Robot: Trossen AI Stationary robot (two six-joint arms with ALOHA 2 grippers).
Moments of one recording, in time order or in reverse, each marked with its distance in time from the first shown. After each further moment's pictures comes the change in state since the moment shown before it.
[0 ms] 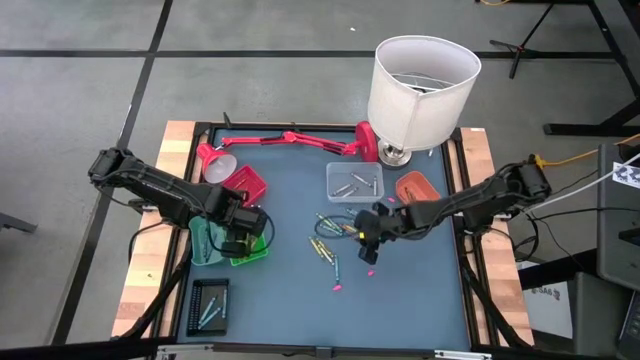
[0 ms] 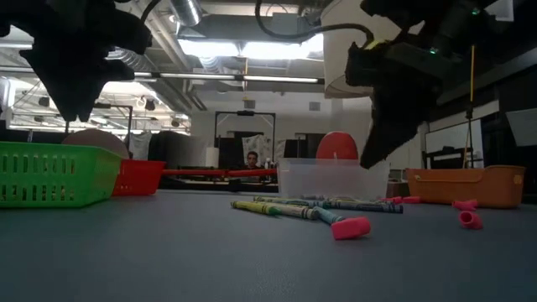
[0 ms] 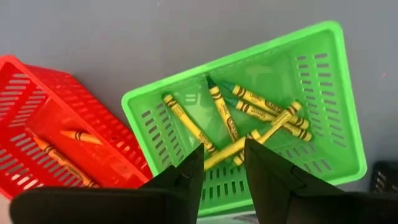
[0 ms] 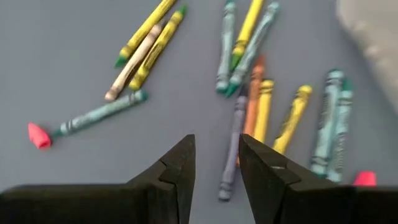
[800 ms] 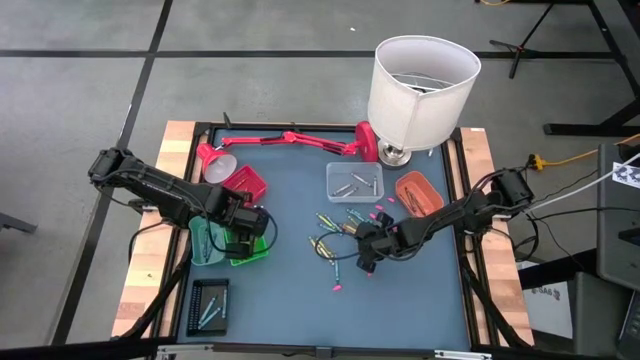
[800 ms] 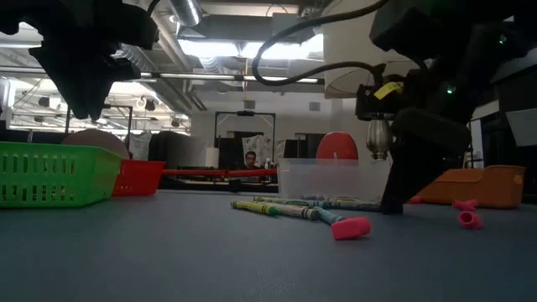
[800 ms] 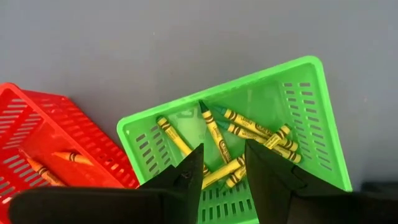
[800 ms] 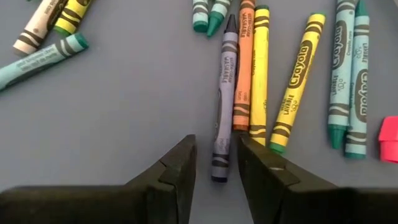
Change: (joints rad) left arm 0.000 0.000 0.000 0.073 0.000 0.000; right arm 0.100 0.180 0.002 -0.034 0.149 0.180
